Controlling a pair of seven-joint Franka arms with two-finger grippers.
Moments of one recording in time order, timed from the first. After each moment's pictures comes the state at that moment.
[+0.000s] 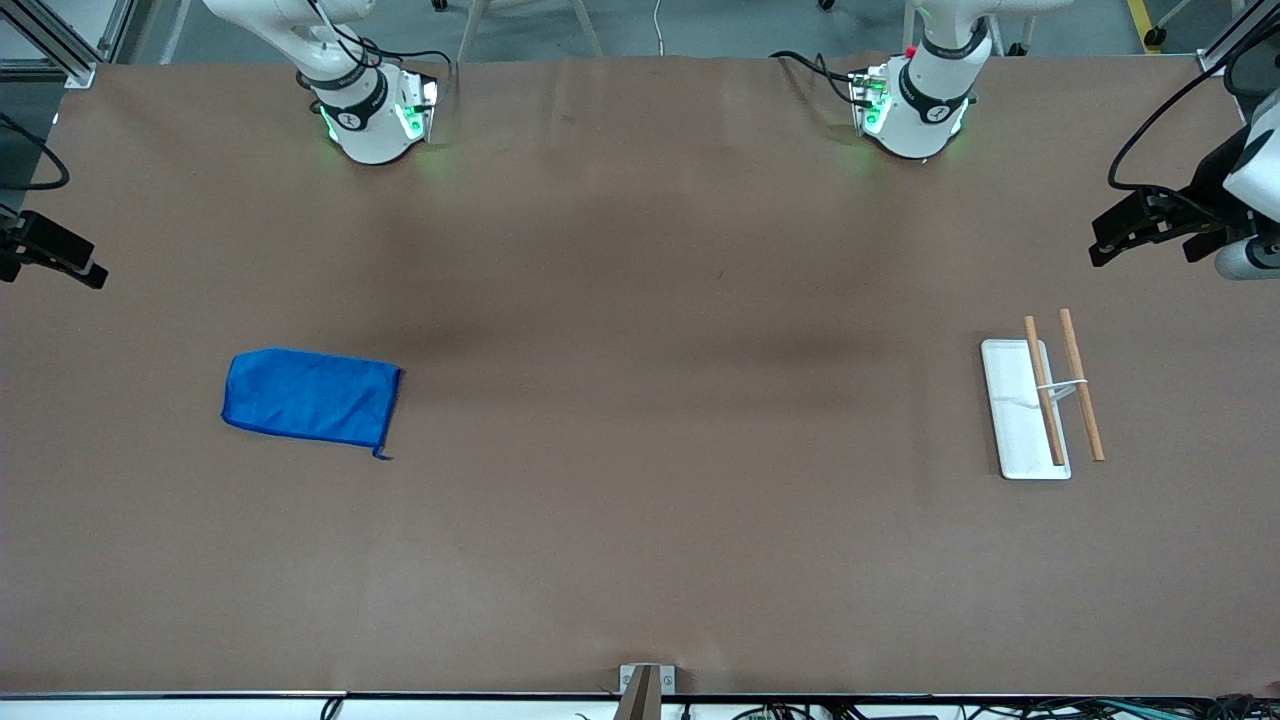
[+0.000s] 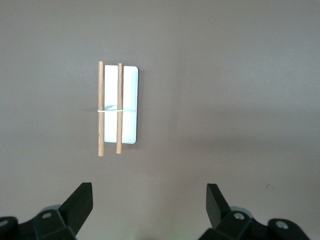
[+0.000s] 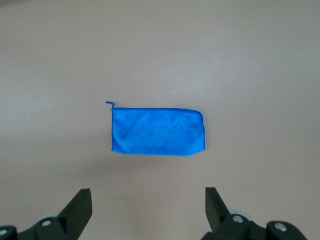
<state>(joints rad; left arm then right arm) -0.04 0.00 -0.03 -1.52 0.01 1.51 -0.10 0.00 0.00 -0.11 -1.54 0.02 1.57 -0.01</state>
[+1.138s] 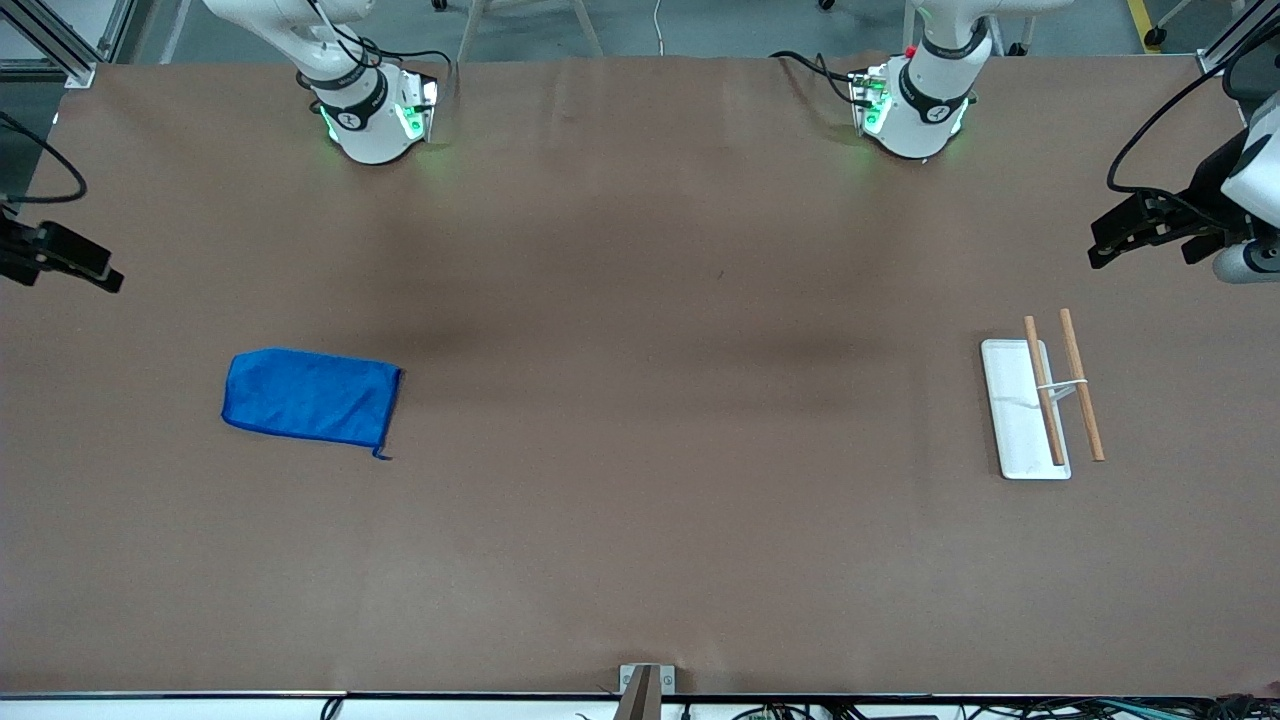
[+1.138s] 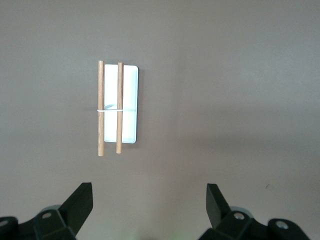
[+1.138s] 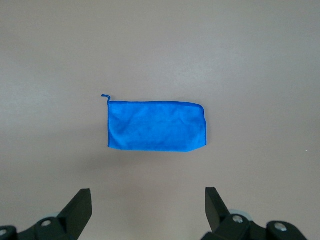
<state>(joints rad) -0.04 0.01 -0.03 -1.52 0.01 1.51 -0.10 0.00 0.00 -0.11 -1.65 0.02 1.65 -0.01</state>
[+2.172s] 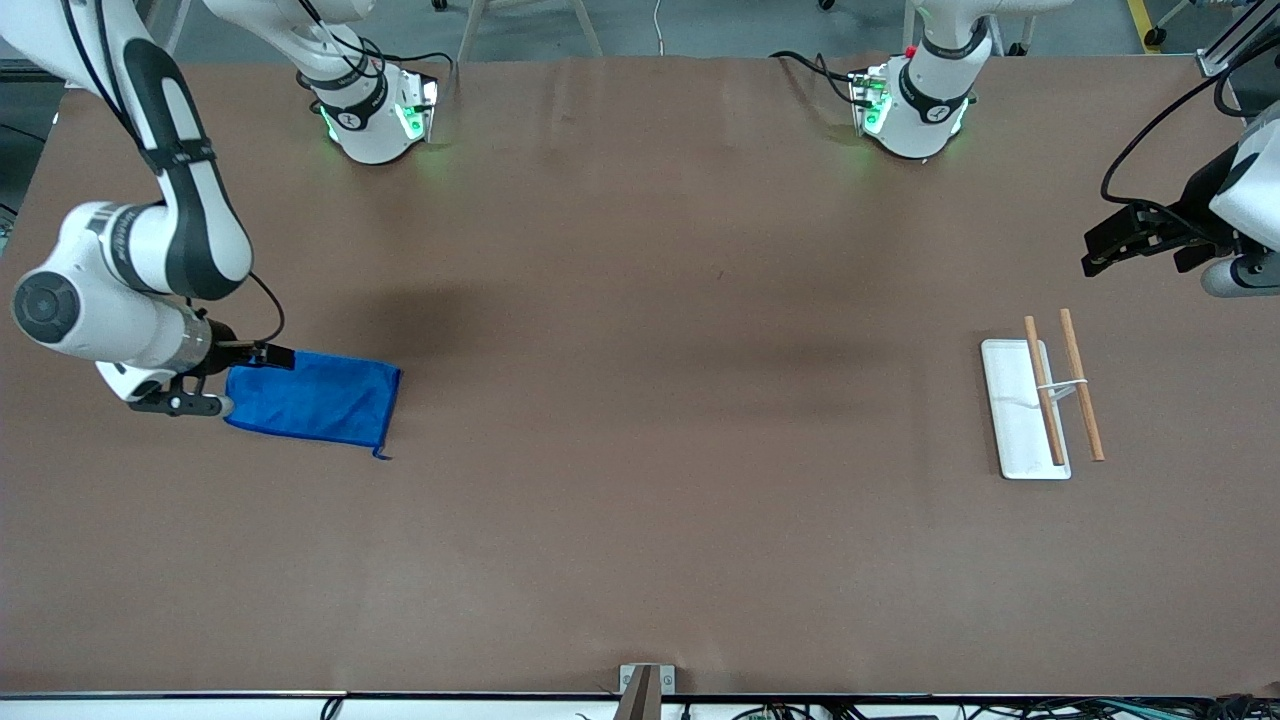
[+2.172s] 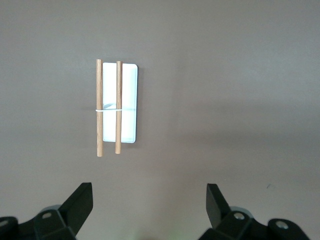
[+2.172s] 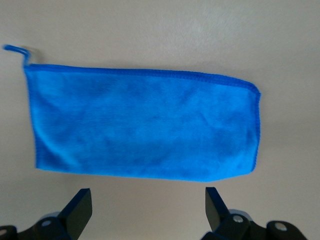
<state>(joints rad) -0.04 0.03 -0.03 -1.52 0.01 1.52 -0.10 0.00 0.29 -0.11 -2.09 0.02 2.20 -0.07</state>
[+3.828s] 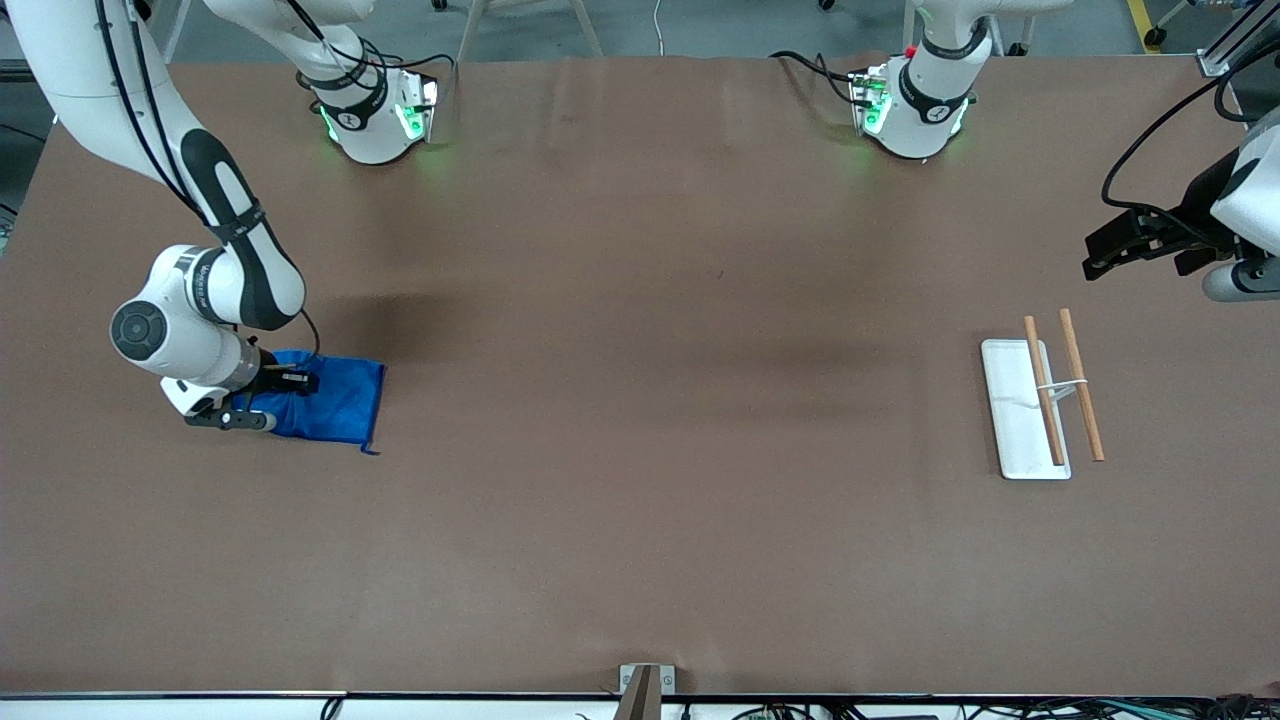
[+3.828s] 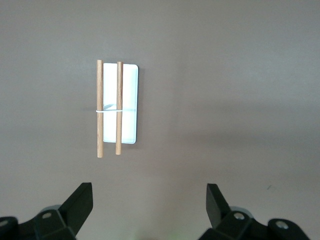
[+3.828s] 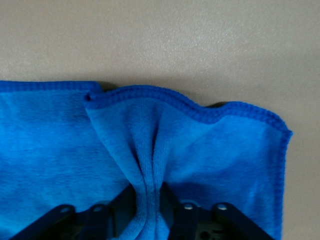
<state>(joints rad) -0.03 0.03 -0.03 -1.52 0.01 1.52 -0.10 -0.02 0.46 -0.11 -2.16 0.04 2.49 -0.09</state>
